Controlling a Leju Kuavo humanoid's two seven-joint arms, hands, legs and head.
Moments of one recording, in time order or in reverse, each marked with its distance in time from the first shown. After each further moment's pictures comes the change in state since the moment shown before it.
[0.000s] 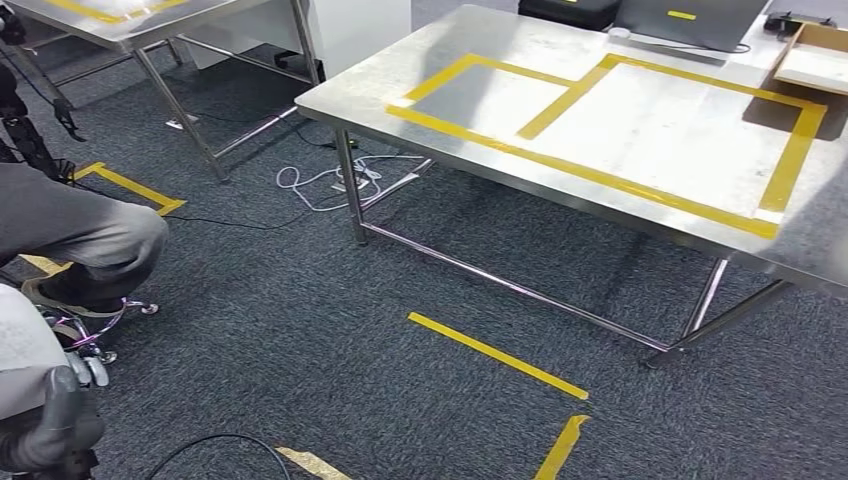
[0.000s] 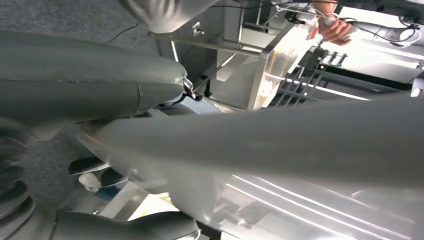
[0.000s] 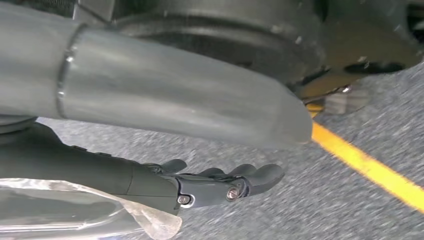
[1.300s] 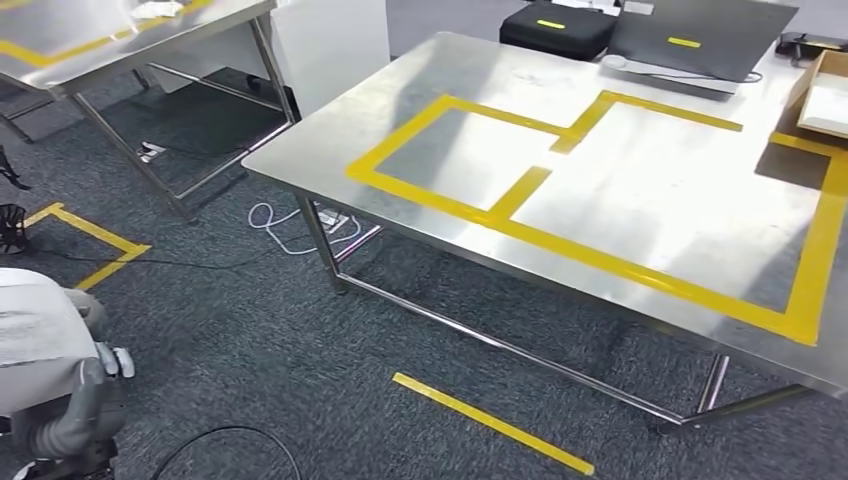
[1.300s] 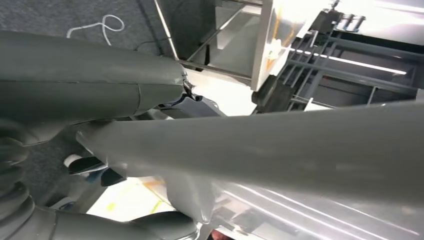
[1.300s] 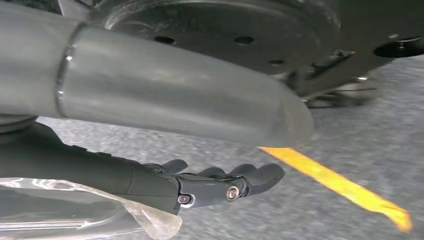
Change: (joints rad) left arm -0.042 -0.030 -0.003 0.031 -0.036 -0.080 0.036; right arm -0.019 0.011 -0.133 0.008 -0.020 -0.003 0.012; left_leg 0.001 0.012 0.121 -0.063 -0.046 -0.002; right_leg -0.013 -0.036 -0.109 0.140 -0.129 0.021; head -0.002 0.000
